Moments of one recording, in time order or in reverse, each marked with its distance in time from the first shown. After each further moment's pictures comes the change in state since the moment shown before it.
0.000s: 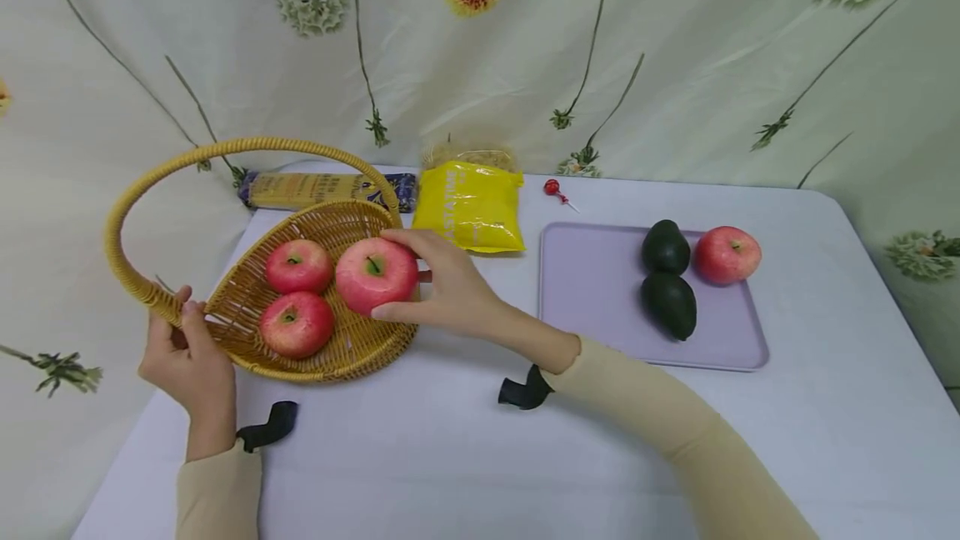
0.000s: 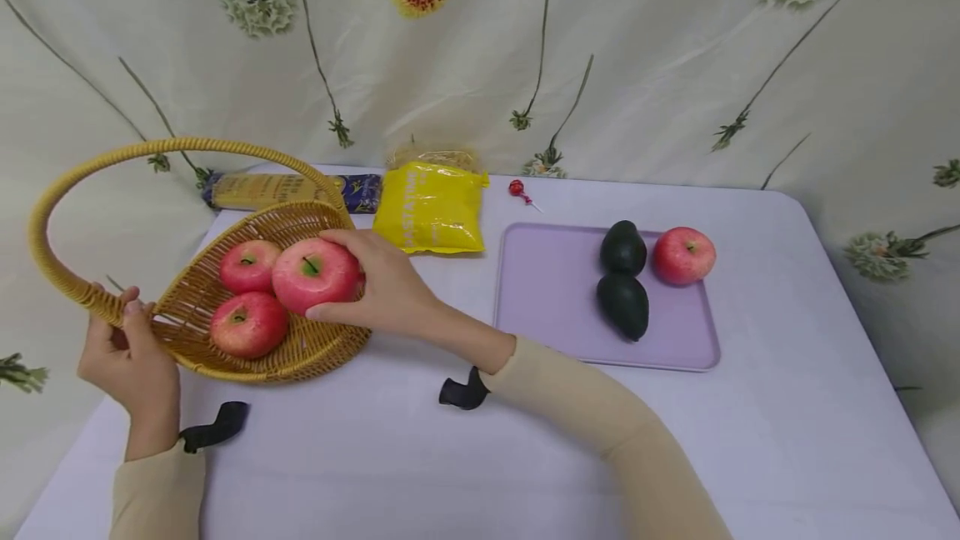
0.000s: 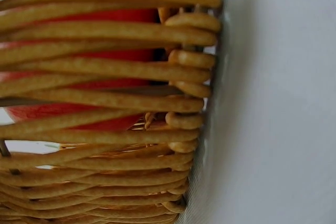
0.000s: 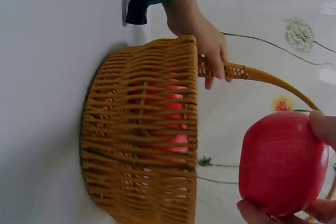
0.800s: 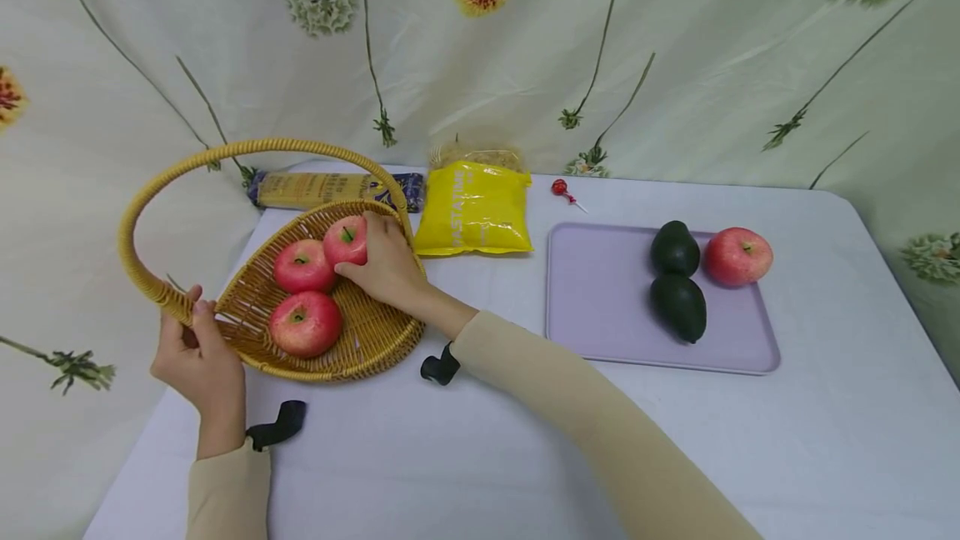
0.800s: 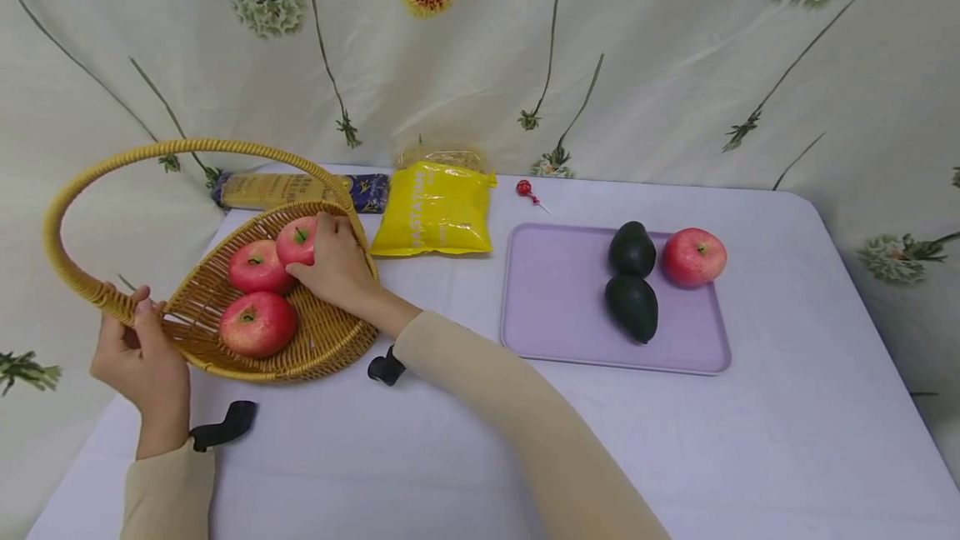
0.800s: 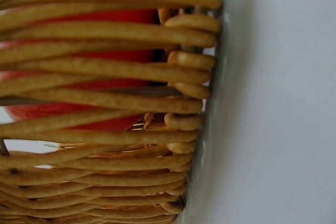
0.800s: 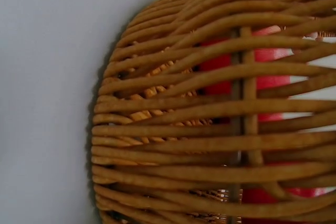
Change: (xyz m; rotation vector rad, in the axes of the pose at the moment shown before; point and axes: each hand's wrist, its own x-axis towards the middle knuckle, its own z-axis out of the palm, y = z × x) left_hand -0.001 0.002 -0.002 -0.013 -0.006 0.000; right_hand 0.092 0.031 0.081 -0.326 0.056 0.317
